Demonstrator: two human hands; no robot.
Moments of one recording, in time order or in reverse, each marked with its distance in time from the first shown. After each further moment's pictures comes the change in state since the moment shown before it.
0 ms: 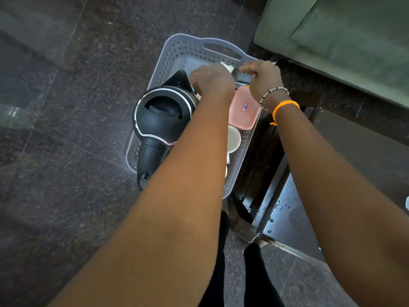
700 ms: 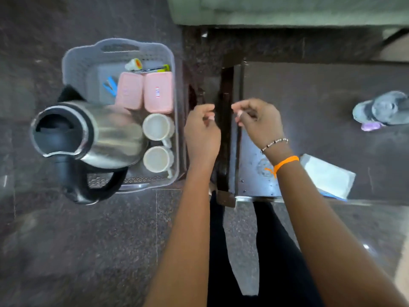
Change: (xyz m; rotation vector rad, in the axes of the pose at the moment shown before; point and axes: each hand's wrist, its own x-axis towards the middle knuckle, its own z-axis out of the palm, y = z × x) left_hand -0.172 0.033 0.113 -0.709 -0.003 0.320; right_hand -0.201 0.114 -0.035 0.619 0.293 0.365
